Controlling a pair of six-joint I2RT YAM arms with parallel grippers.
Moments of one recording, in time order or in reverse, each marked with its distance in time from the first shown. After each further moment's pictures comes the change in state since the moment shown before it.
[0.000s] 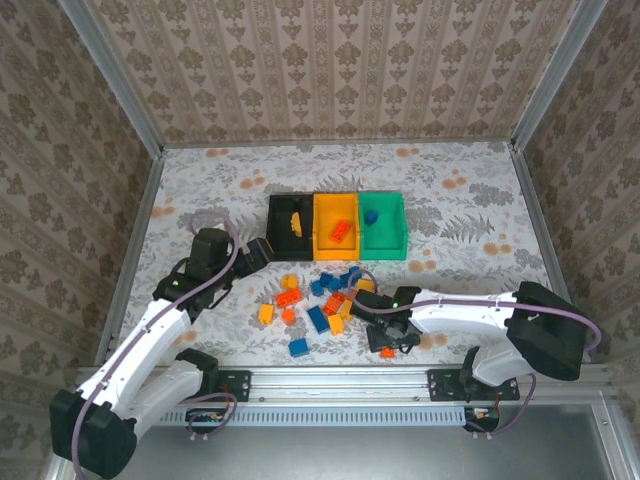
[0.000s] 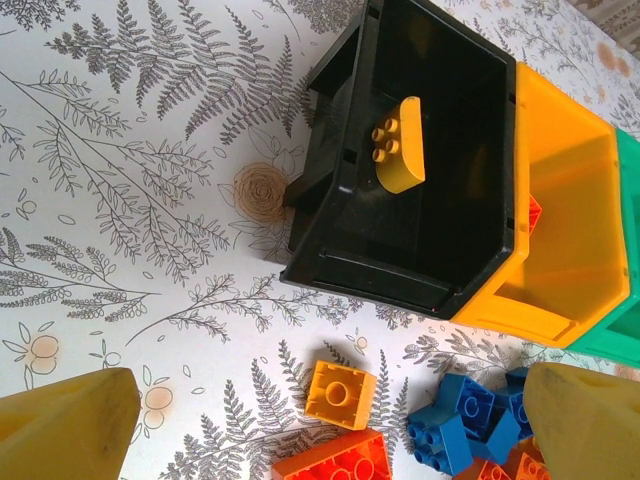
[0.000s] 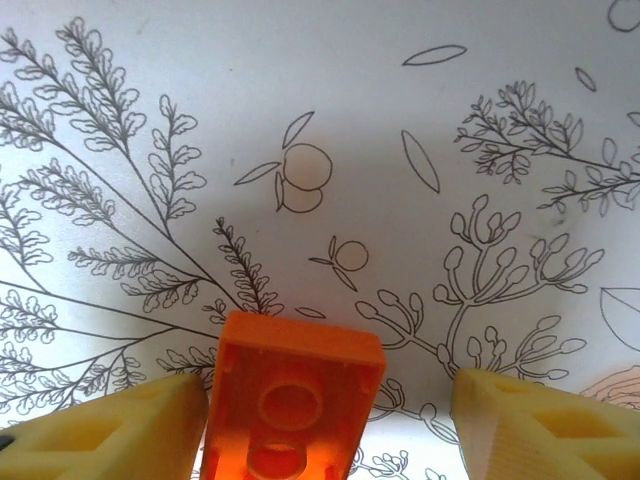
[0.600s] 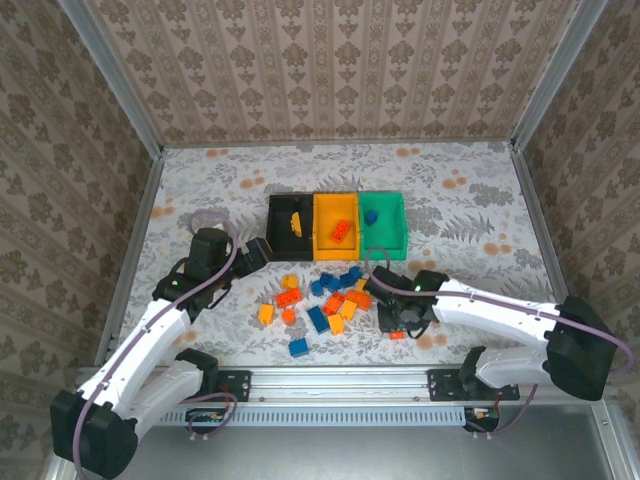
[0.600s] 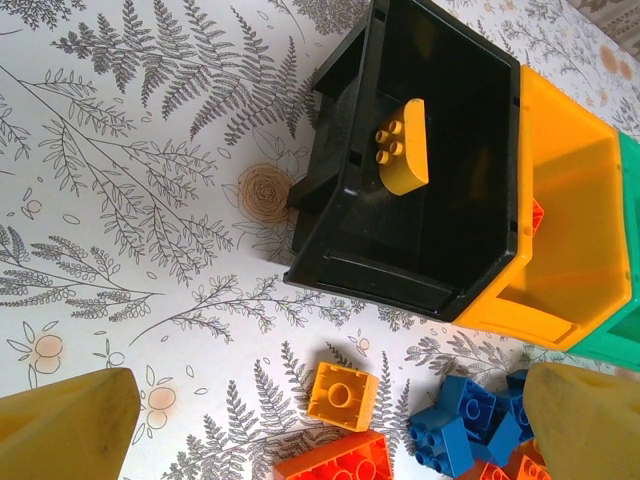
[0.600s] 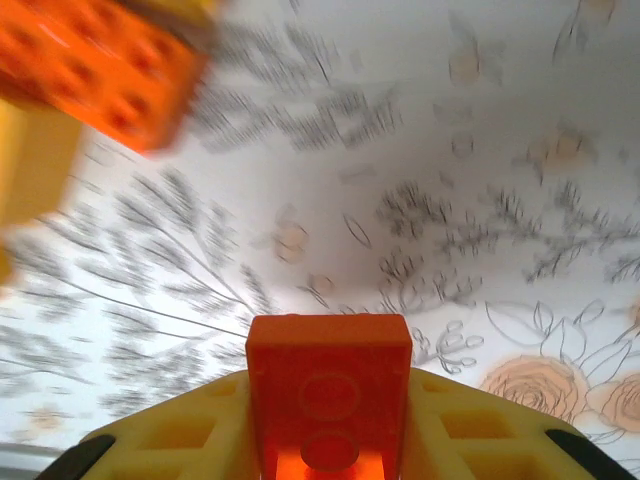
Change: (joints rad) left arm 0.012 0.000 -0.001 -0.001 0.007 0.000; right arm -0.137 -0.164 0.116 -0.116 0.024 -0.097
